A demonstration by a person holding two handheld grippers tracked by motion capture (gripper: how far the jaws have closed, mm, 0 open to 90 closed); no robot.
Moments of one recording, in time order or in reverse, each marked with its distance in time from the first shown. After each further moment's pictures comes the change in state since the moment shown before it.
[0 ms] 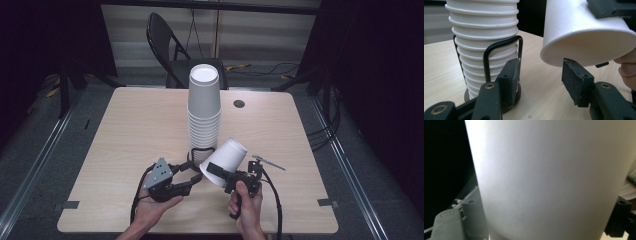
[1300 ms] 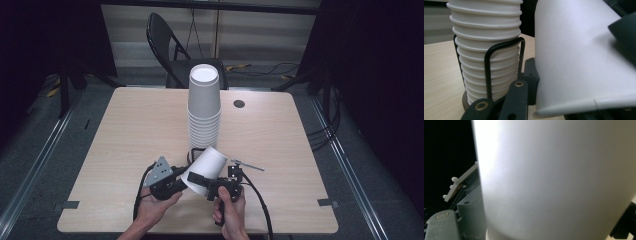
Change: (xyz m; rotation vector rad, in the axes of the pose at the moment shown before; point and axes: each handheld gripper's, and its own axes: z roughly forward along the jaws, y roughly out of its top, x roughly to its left) left arm 0.004 -0.002 0.004 -0.027 -0.001 -0.018; right arm 0.007 -0.025 0.035 0.125 0.044 0.034
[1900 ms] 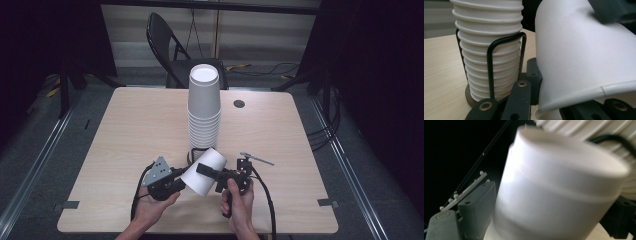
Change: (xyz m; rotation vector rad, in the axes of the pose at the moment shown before) left arm 0.000 0.002 -0.004 0.052 0.004 -0.019; right arm 0.000 0.023 -0.017 -0.058 -0.059 -0.050
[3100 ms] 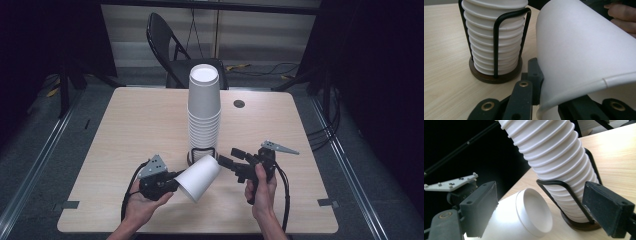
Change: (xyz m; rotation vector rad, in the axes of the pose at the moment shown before) left arm 0.008 0.011 -0.017 0.200 -0.013 -0.075; right arm -0.001 0.042 -0.043 -0.013 -0.103 -0.307
